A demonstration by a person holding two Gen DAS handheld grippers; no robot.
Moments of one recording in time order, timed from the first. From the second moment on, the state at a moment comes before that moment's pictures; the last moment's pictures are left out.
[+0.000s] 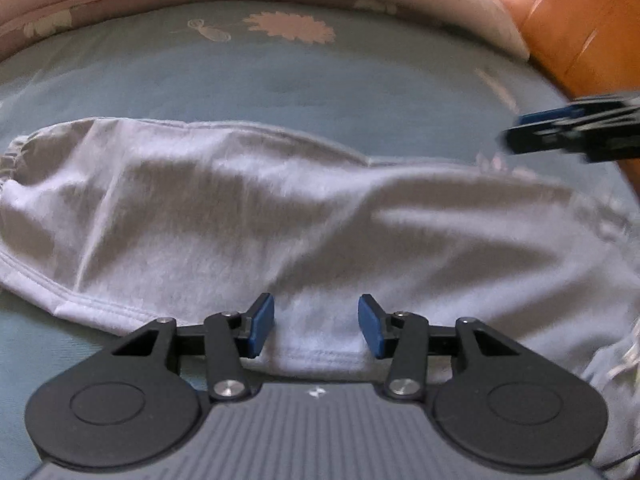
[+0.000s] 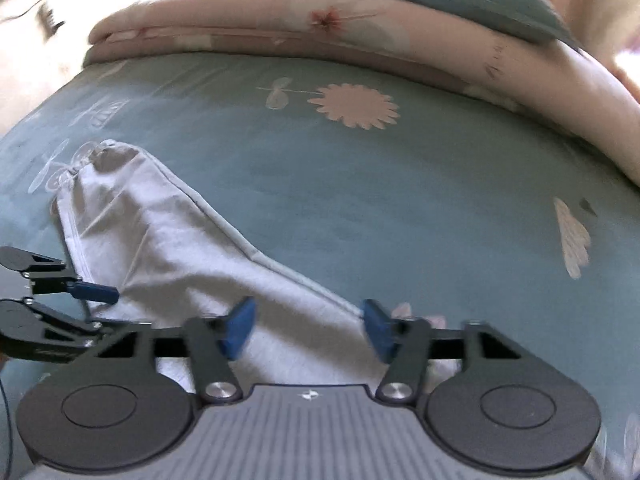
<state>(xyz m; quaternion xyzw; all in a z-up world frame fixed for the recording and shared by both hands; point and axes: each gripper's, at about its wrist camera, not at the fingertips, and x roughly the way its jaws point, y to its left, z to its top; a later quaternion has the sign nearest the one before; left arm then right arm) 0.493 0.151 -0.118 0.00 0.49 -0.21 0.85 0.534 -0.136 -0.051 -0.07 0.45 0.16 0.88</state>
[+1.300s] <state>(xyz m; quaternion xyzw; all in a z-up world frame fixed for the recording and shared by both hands) 0.493 0.153 -0.115 -0.01 0.49 -0.21 0.85 0.606 -0.068 -0.100 -0.25 0.44 0.32 0.80</state>
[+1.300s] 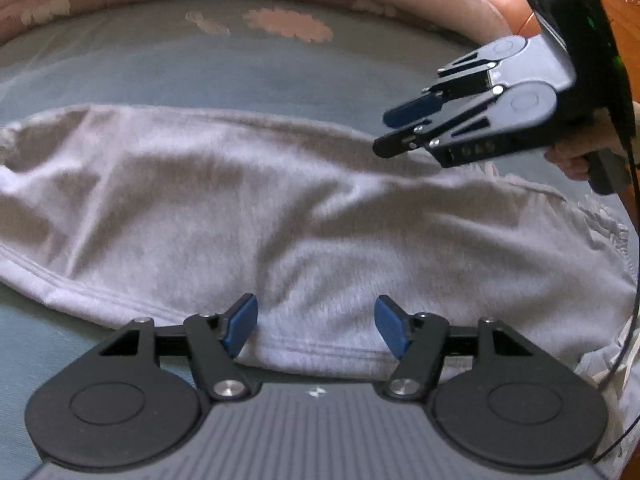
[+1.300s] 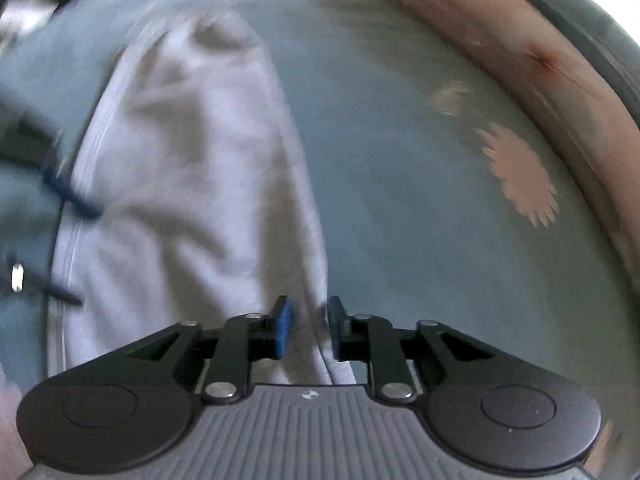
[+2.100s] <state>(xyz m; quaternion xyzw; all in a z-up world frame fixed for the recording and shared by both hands) 0.492 0.143 -0.129 0.02 0.49 -0.20 0.85 0.665 -0.110 -0.137 -0.03 0.54 0.42 0.73</state>
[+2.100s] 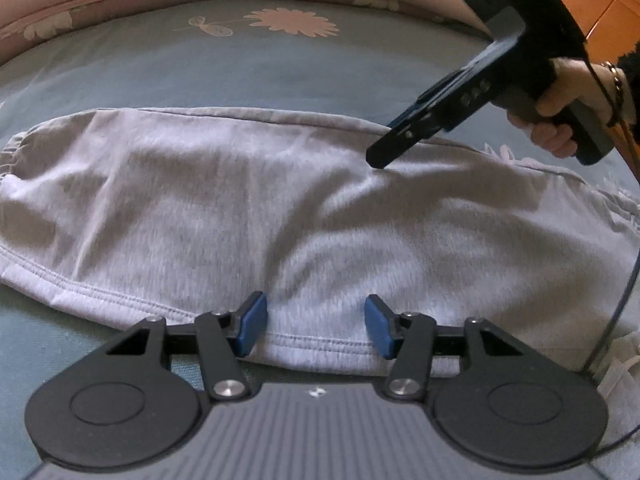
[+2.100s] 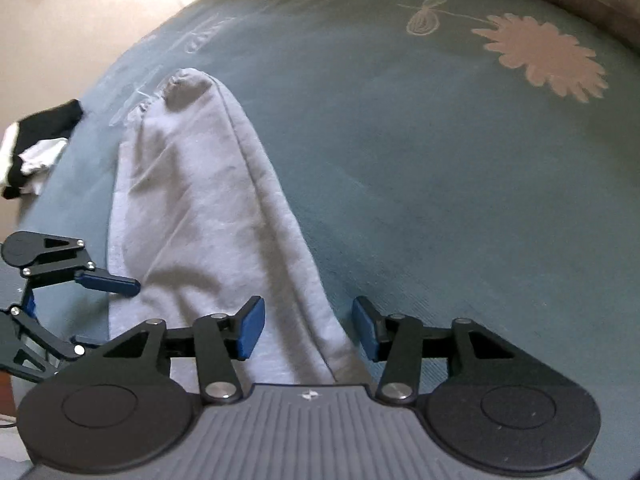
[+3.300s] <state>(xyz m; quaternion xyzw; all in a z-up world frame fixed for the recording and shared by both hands) 0.500 0.165 -0.103 0.06 0.52 -0.22 0.82 0.616 -0.080 -0.092 -0.04 0.50 0.41 0.76</state>
